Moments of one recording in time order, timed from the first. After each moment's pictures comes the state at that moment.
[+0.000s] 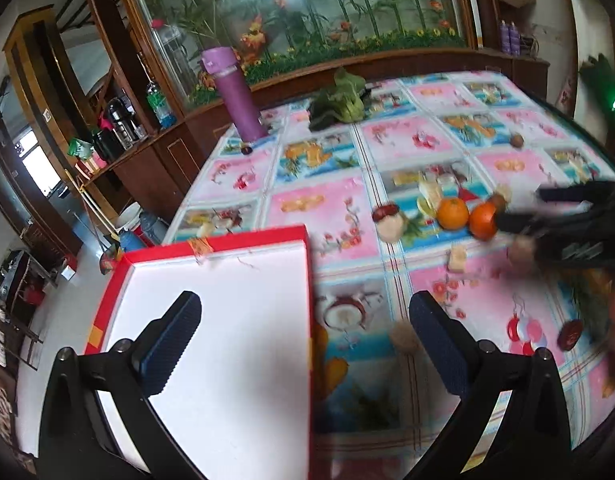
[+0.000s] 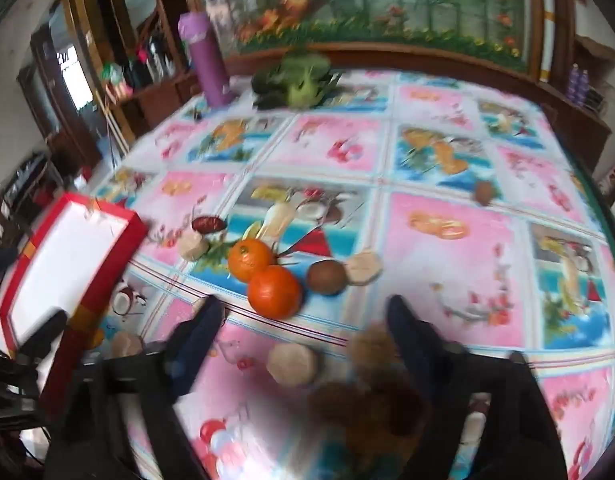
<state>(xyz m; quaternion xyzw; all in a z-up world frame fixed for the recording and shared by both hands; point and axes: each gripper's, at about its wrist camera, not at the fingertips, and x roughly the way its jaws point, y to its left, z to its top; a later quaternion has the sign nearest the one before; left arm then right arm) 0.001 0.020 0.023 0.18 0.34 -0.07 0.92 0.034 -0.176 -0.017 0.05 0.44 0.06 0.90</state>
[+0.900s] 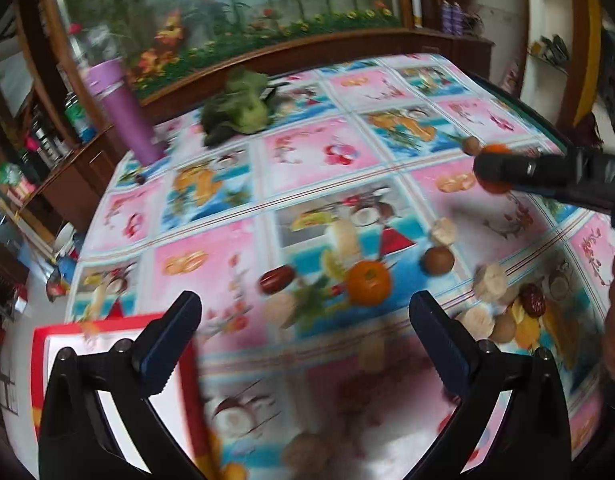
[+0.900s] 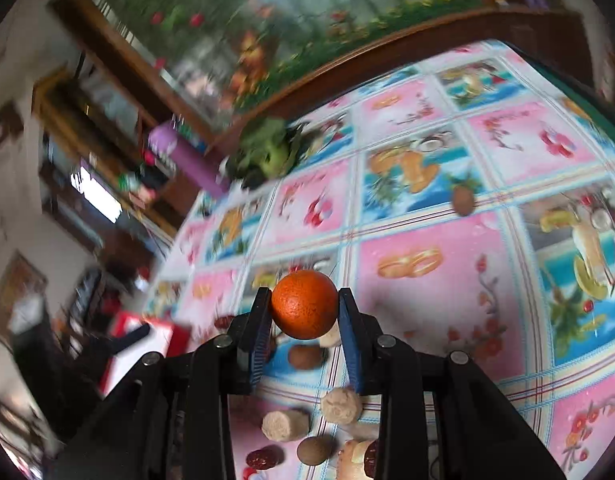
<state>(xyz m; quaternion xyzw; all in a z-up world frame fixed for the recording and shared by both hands) 0.071 -0.077 0.001 0.21 0.41 -0.19 0.87 0.036 -0.279 0.002 0.29 0.35 0.09 0.88</state>
